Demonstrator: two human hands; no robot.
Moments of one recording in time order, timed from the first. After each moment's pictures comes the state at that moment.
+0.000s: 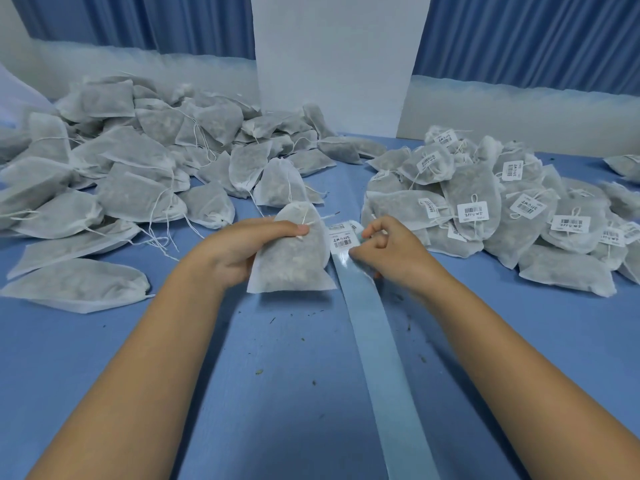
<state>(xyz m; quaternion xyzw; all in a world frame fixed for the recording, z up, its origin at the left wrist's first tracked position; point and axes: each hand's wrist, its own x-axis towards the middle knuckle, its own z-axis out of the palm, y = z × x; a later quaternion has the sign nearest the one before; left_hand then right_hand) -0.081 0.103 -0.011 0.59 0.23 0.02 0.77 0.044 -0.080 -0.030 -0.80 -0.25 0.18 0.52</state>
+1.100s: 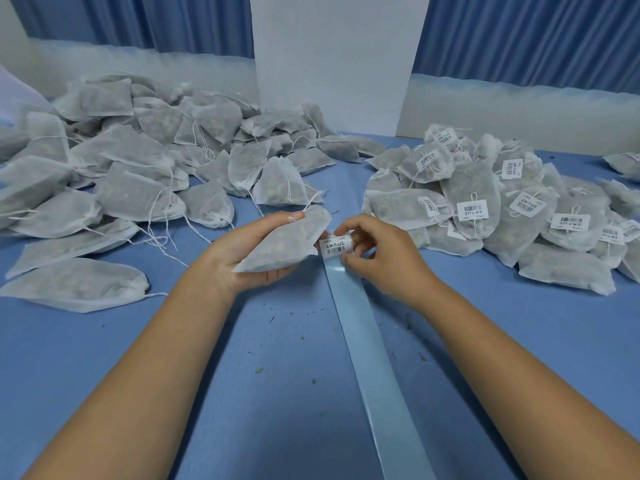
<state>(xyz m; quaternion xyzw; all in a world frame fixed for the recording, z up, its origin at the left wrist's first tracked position) -0.075 0.099 -0.023 0.39 0.19 -0.01 0.90 0.037 -0.081 -0.035 -0.78 -0.44 0.04 0.45</state>
